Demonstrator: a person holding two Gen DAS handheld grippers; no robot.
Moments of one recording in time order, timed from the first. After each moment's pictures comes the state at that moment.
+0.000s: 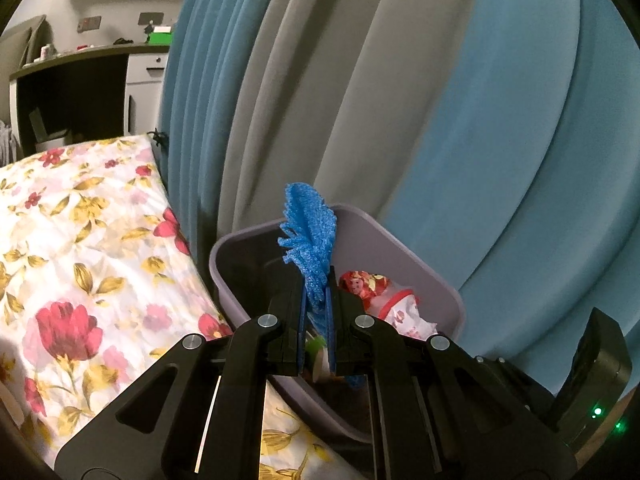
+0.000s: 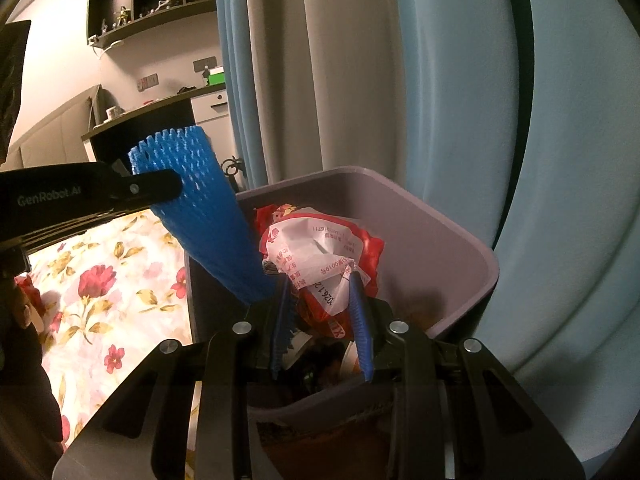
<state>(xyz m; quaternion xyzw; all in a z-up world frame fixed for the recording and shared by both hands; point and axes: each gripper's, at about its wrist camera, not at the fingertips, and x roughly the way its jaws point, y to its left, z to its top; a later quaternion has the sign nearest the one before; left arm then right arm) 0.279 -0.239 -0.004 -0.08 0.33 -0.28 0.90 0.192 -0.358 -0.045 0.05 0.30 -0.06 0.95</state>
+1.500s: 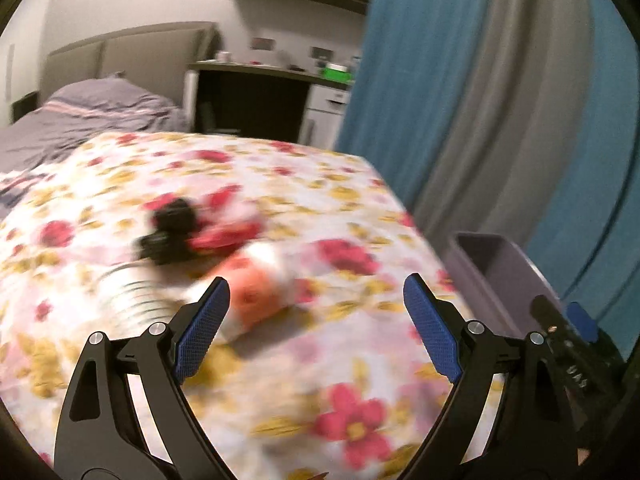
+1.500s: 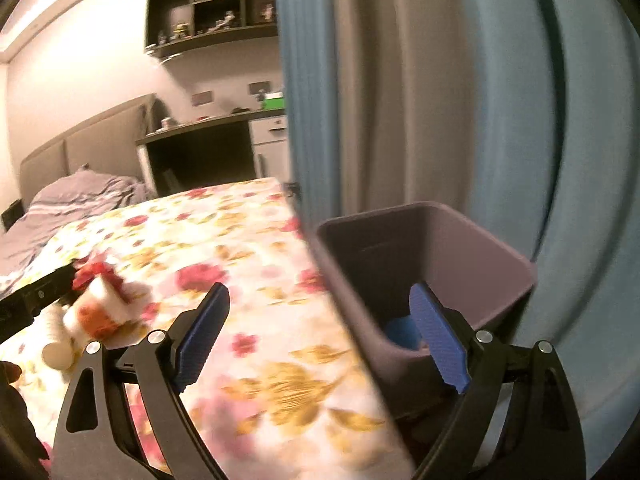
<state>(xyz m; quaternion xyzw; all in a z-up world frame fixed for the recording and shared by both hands) 0.134 -0.015 -0.003 -0.12 0.28 0.01 0.95 0.137 -0.249 -0.010 0.02 0.25 0.01 0.97</state>
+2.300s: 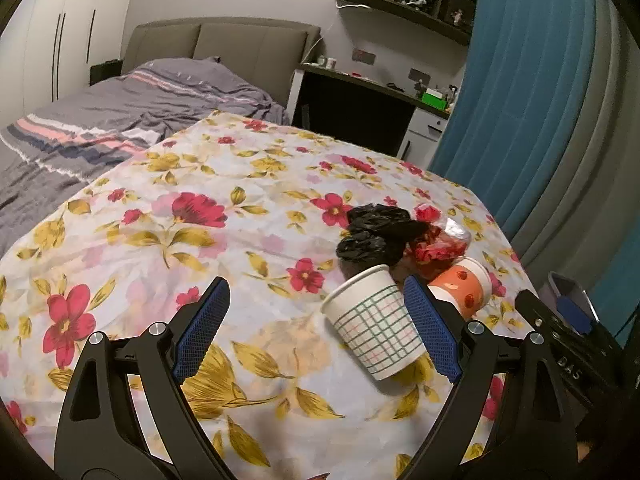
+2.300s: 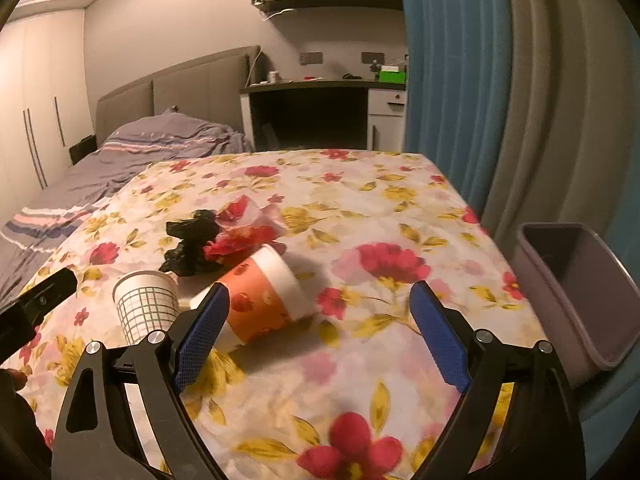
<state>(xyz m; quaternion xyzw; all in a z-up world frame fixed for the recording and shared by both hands) 0.081 0.135 -0.022 -0.18 0.27 0.14 0.94 0.163 -0.075 -0.028 -0.03 0.29 0.17 0.94</state>
